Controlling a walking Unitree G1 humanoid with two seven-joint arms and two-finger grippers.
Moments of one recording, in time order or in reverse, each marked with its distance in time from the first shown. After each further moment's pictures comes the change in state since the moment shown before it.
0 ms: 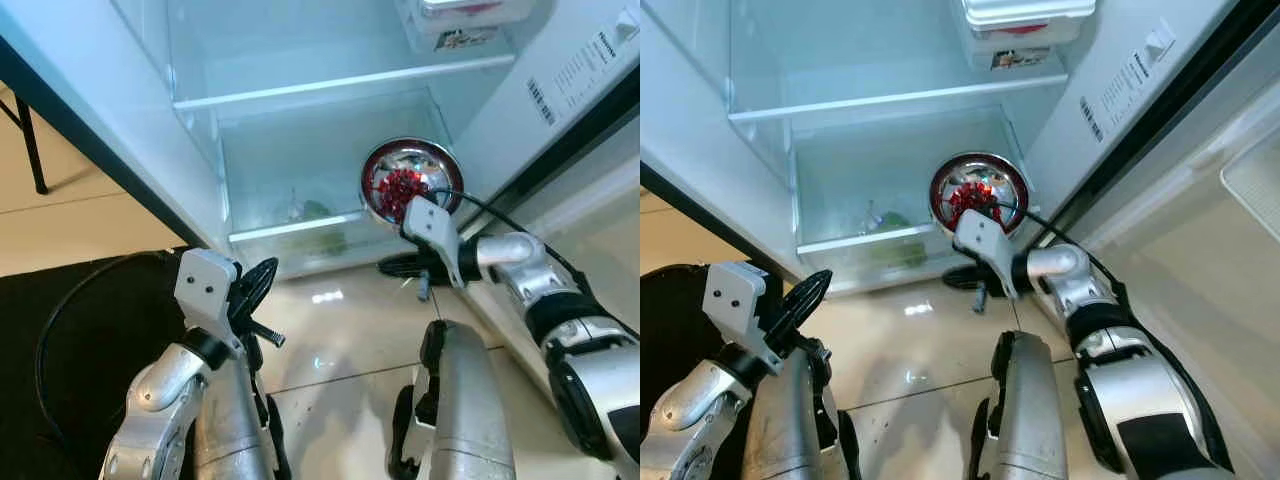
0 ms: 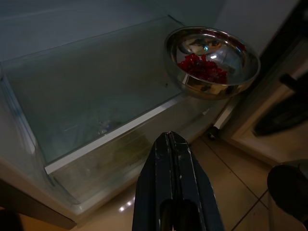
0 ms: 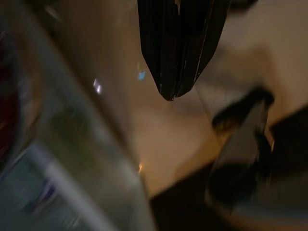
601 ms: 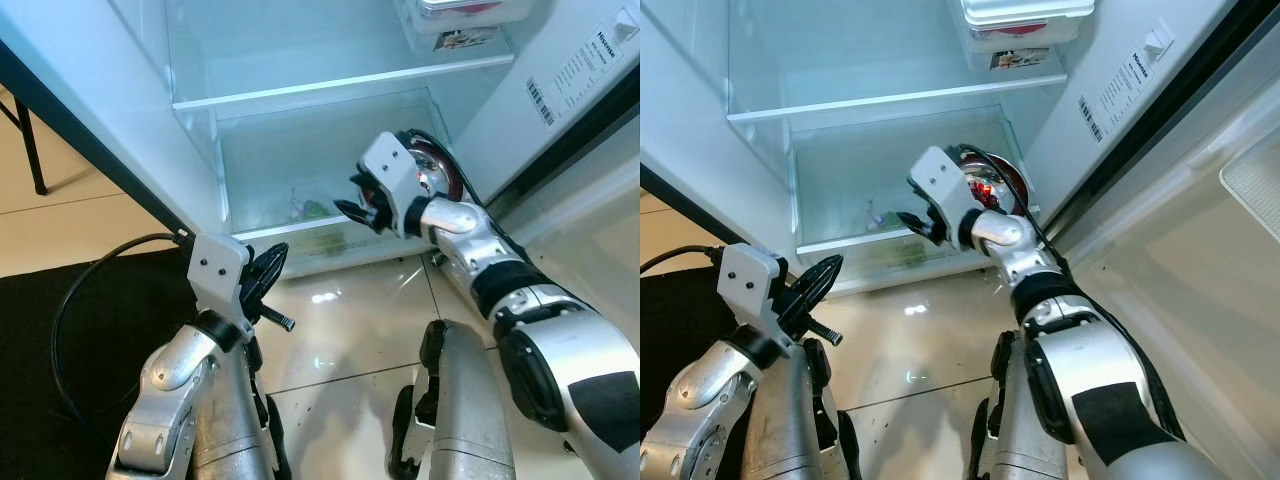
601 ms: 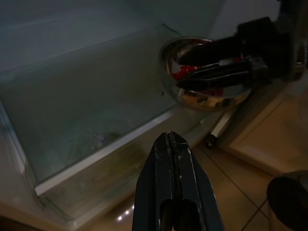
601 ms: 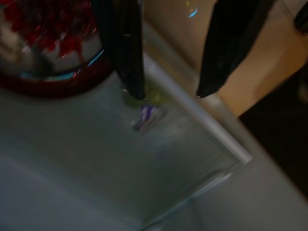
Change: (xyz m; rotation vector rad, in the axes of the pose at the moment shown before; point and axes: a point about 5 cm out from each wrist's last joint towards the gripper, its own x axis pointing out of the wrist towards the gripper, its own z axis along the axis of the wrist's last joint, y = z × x) left arm 0.015 -0.003 0.004 -0.003 -0.021 -0.015; right arm 0.030 -0.029 0.077 0.047 -0.297 -0.413
